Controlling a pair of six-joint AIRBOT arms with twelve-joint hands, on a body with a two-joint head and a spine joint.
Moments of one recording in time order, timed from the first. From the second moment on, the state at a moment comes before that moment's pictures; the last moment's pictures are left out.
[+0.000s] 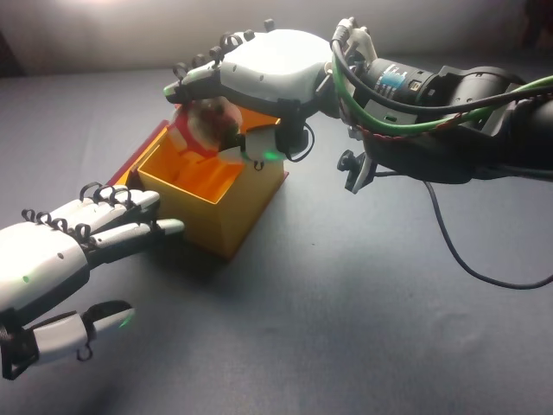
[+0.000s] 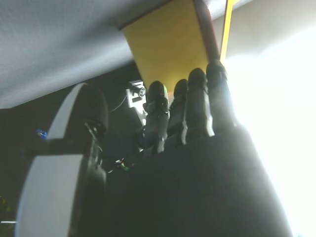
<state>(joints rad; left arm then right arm) 1.10 -0.95 1.08 -0.06 -1.11 0.65 -0.28 -1.60 1.62 -0.23 0.37 -0.66</state>
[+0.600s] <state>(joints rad) 1.10 -0.95 1.08 -0.07 -1.13 0.65 -0.28 -1.55 1.53 -0.27 0.38 -0.66</state>
